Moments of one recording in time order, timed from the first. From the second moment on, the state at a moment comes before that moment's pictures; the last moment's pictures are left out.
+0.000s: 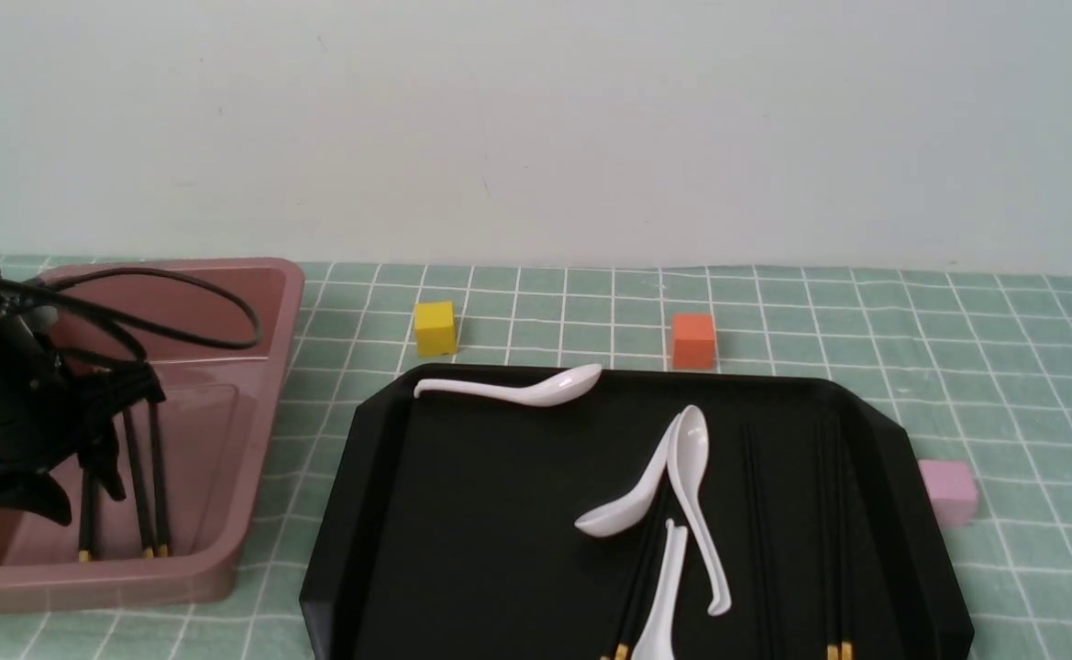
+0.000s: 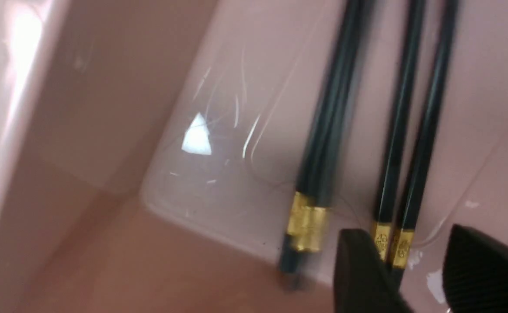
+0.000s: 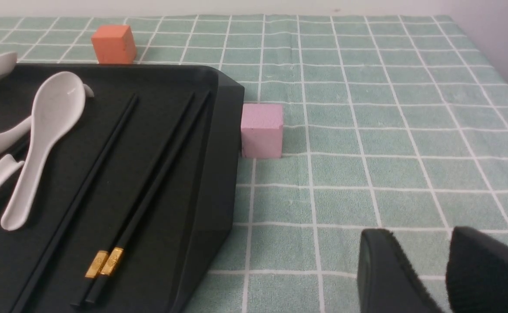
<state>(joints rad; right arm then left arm) -0.03 -0.01 0.02 -0.03 0.37 0.09 0.10 1.75 -1.18 -0.06 0.87 -0.43</state>
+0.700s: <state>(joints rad) -0.03 -0.01 0.02 -0.03 0.37 0.09 -0.05 0.99 -0.72 -0.47 0.94 0.02</state>
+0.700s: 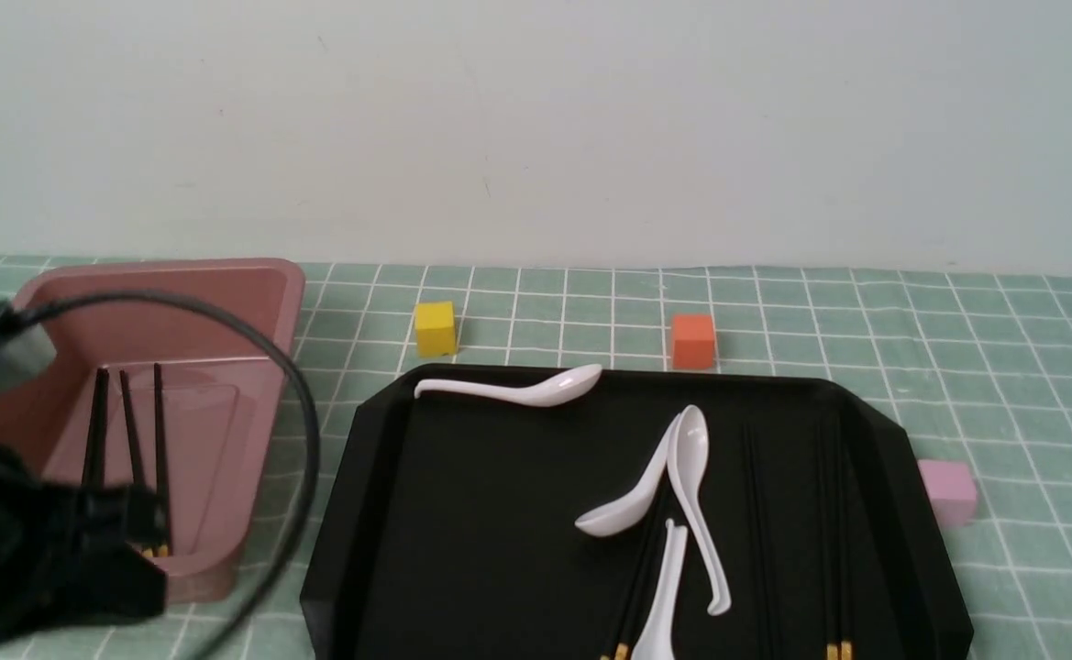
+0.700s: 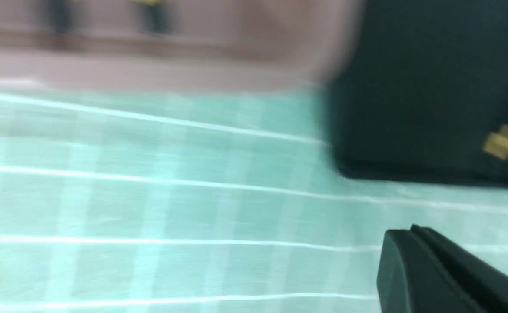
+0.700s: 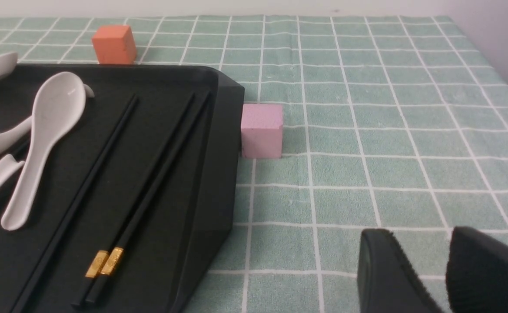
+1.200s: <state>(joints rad) -0.03 -0.01 0.02 -0.03 0.37 0.09 -0.08 0.57 -0.45 -0.65 0.68 0.23</state>
